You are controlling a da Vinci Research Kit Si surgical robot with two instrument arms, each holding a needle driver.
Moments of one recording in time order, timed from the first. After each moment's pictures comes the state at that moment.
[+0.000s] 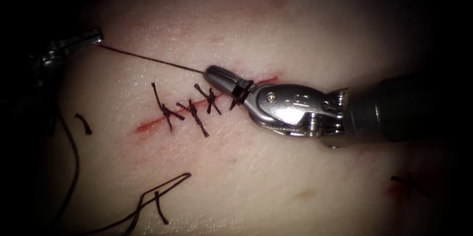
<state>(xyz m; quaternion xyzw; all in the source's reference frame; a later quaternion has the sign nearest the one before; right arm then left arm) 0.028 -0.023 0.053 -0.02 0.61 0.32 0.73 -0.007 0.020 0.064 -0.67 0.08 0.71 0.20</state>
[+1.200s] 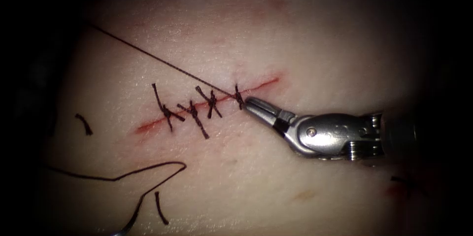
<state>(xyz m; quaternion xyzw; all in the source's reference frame) 0.020 -0.028 0.055 -0.04 0.63 0.25 0.74 0.007 0.026 0.064 -0.65 0.12 0.70 0.25</state>
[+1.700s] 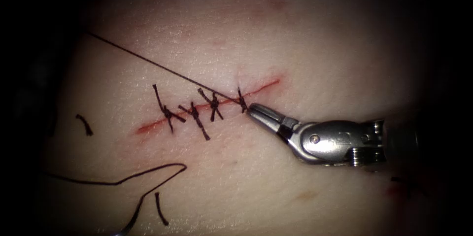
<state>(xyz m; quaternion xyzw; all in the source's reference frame) 0.021 -0.028 0.054 -0.03 0.63 0.25 0.73 0.001 0.022 0.061 -0.71 0.09 0.64 0.28</state>
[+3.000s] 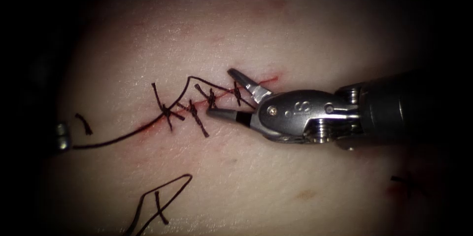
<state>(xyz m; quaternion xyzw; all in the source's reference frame) 0.029 -0.023 0.051 -0.04 0.48 0.22 0.85 -0.017 0.011 0.040 -0.79 0.00 0.58 0.21</state>
